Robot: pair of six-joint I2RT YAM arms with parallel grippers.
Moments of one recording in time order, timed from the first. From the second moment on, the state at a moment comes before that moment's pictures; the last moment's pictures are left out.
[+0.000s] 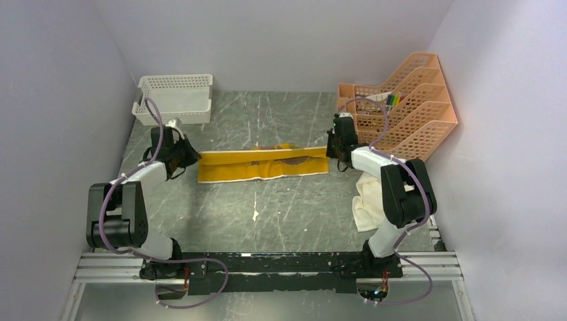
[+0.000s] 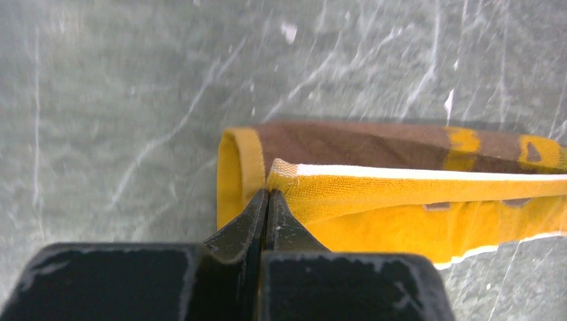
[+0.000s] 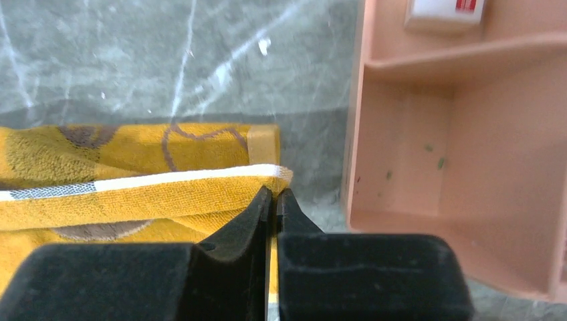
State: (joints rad) left arm 0.05 1.50 0.76 0.05 0.24 -0.35; right arm 0.26 1.70 0.96 -0.01 0.12 0.23
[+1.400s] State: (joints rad) left arm 0.04 1.33 0.48 0.11 0.12 -0.48; right arm 0.28 1.33 0.64 -0.09 0.13 0.31
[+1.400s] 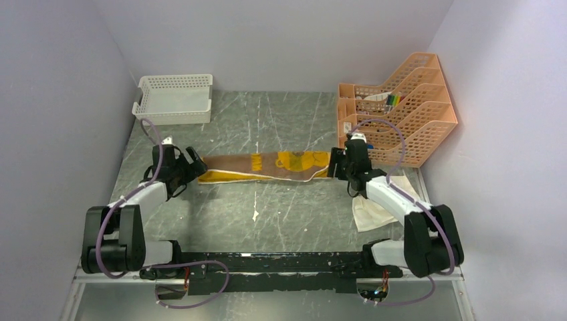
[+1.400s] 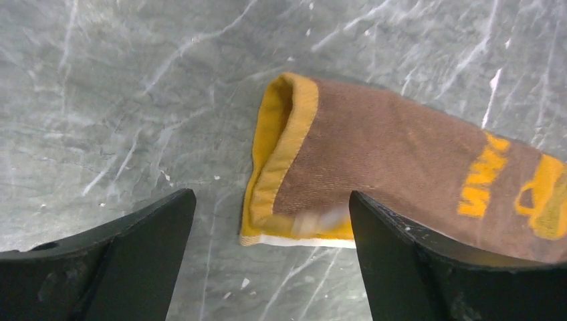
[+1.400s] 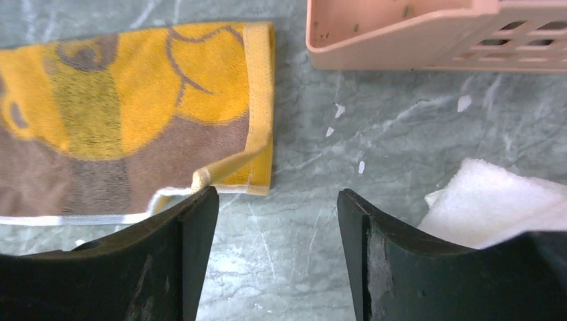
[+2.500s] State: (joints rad) left arm 0.11 1.67 0.63 0.16 0.54 -0.52; right arm 0.28 1.16 0.62 0.05 0.00 0.30
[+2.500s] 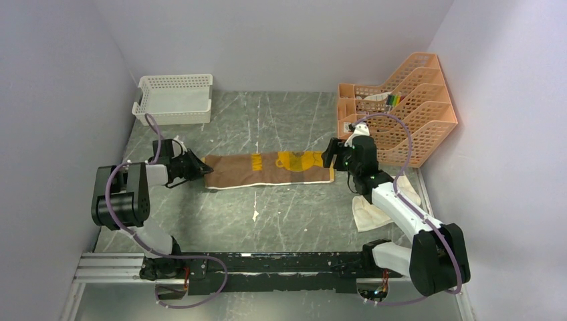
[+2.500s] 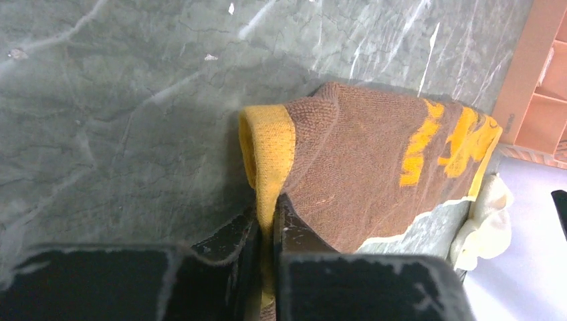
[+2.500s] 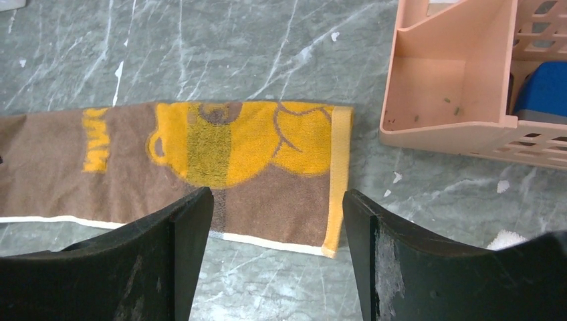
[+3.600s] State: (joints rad) left arm 0.14 1.56 1.11 -0.65 -0.12 -0.19; right arm 0.28 1.28 0.75 -0.01 -0.12 0.30
